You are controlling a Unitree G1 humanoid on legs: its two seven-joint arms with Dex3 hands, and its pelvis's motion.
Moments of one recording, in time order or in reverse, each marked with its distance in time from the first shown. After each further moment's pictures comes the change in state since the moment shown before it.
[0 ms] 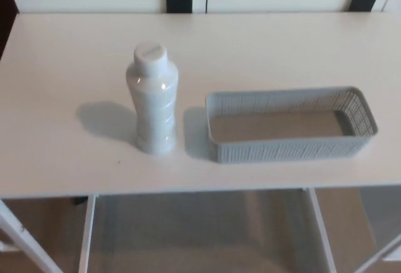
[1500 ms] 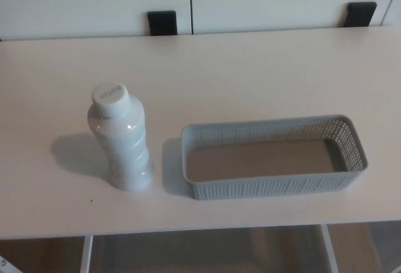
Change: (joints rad) left_arm -0.048 -0.053 0.146 -0.207 -0.003 -0.035 0.192; right_arm -0.032 -0.006 0.020 -0.005 -0.027 -0.043 -0.055
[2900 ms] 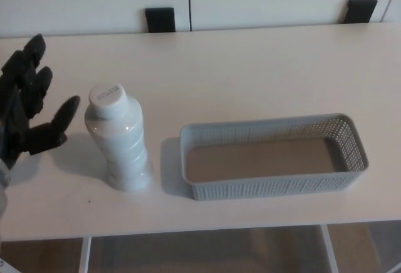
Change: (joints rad) left_arm -0.538 0.044 -0.362 -0.291 0.028 0.010 -0.032; right_arm 0.031 0.014 0.080 -0.277 -0.032 0.124 -0.118
